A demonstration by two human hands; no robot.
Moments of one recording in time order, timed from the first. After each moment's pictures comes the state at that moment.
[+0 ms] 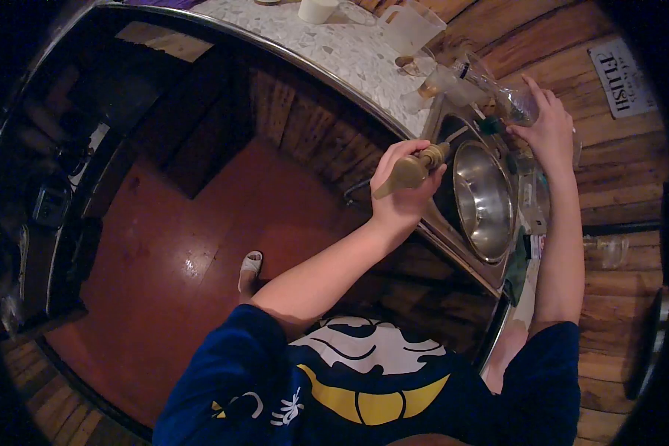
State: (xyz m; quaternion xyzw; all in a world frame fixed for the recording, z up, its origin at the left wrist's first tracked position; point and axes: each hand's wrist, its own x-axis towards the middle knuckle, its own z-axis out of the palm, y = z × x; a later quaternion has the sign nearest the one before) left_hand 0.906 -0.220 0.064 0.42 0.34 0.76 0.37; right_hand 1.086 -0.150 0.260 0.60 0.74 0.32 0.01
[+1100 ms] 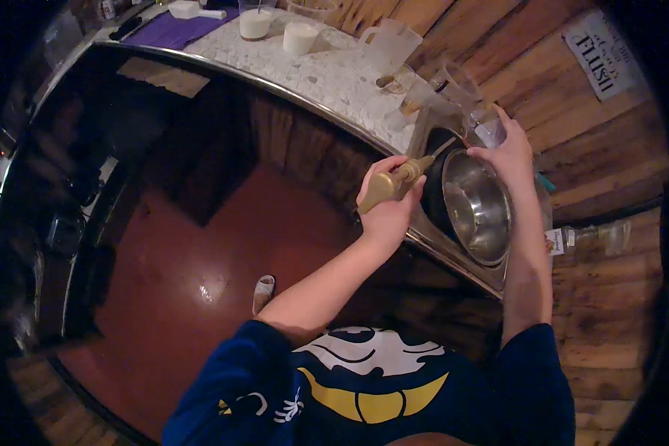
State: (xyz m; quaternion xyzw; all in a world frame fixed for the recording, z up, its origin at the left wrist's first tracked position) left_hand 0.909 -0.223 0.061 0.40 0.35 0.71 0.46; right_hand 1.094 -0.169 0.210 0.72 0.67 0.14 -0.12
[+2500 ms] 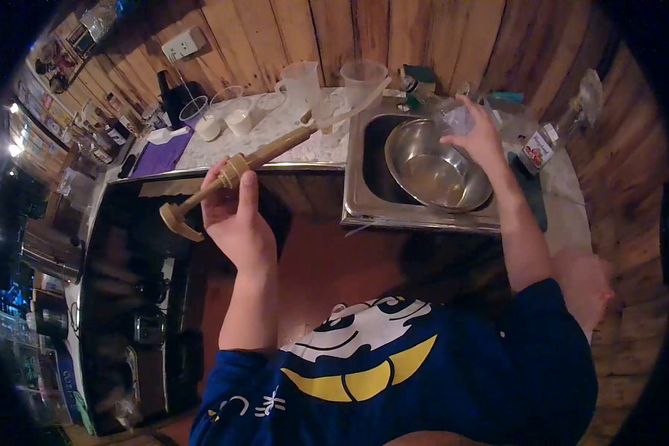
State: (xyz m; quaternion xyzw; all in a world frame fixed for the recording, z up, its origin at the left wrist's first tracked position) left_hand 0.799 -0.254 0.209 0.48 0.24 0.76 0.36; right_hand 1.194 -0.266 0.180 0.72 0.59 0.07 -0.37
